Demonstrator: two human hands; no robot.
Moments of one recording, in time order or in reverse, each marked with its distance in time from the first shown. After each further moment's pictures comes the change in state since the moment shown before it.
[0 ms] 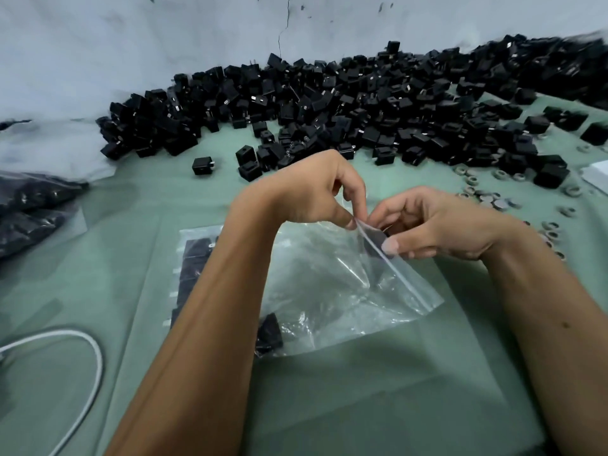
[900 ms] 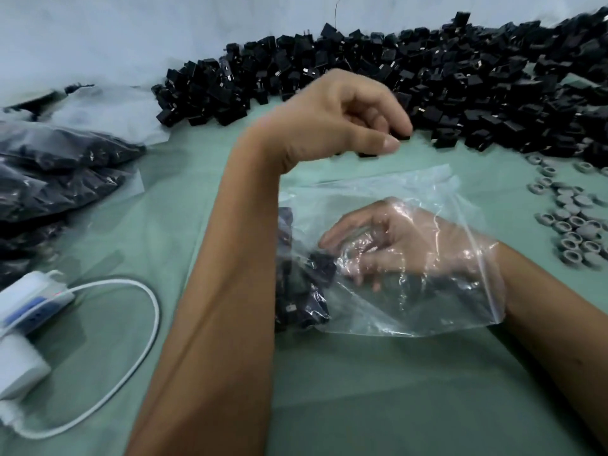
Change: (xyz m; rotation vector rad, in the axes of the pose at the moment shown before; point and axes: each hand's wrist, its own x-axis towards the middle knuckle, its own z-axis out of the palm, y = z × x) left_hand -0.040 -0.017 -0.046 -0.269 0.203 0.068; right_hand 0.061 0.003 0.088 -0.141 -0.114 -0.111
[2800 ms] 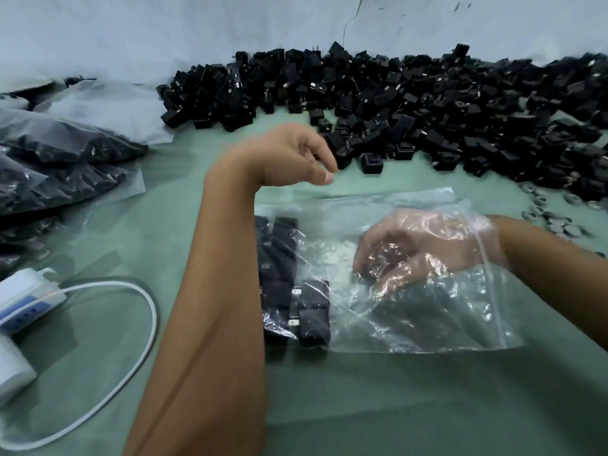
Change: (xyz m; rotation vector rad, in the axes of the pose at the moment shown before) left_hand -0.030 -0.053 -0.027 0.085 0.132 -0.409; right_hand -0.010 -0.046 -0.040 -0.656 -0.214 0.418
